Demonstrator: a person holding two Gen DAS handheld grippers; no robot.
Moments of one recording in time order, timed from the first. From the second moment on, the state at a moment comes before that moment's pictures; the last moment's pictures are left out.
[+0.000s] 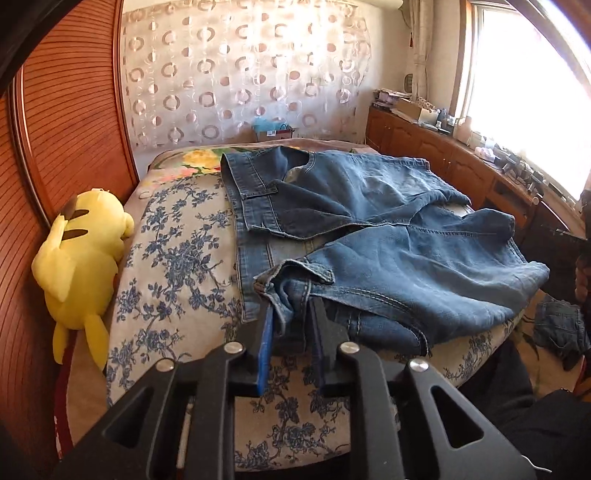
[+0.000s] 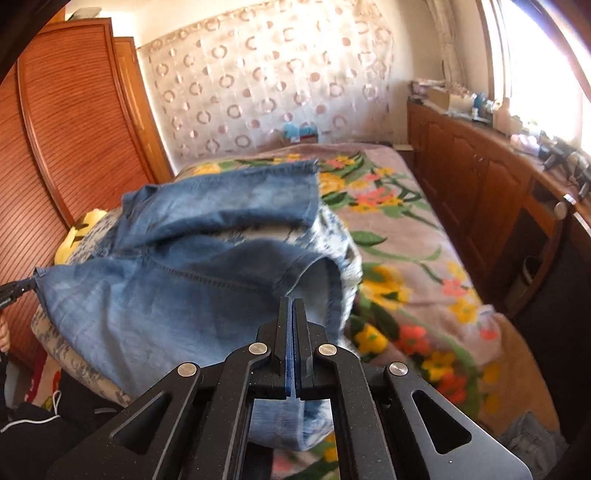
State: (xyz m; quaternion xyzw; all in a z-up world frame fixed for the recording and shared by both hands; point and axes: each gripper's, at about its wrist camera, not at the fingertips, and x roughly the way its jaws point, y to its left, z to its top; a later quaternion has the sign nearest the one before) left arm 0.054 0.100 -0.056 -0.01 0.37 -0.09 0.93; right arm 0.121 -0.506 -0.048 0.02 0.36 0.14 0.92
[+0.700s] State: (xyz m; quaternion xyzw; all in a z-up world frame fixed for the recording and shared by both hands) left arm 0.045 0.114 -0.029 -0.02 0.32 -0.09 0.94; right arm 0.129 -0.460 -0.068 0.01 0.37 0.16 0.92
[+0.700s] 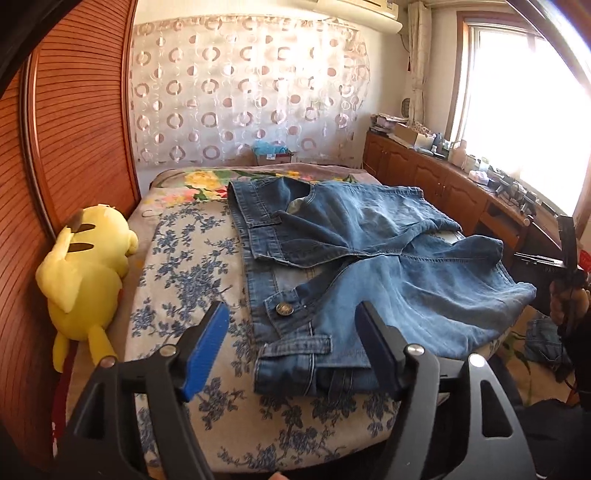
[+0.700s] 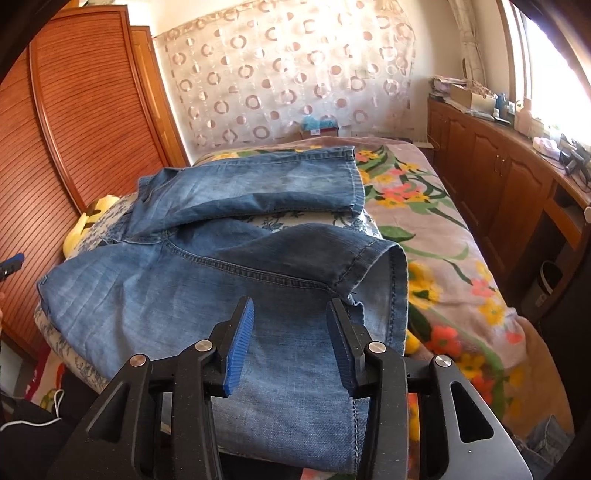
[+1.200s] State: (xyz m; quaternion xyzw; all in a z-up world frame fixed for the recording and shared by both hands) left arm 0.127 0.107 -0.052 0.01 0.37 -0.12 0.92; right arm 0.169 -0.458 -0.082 -0.01 0.38 0.15 0.91
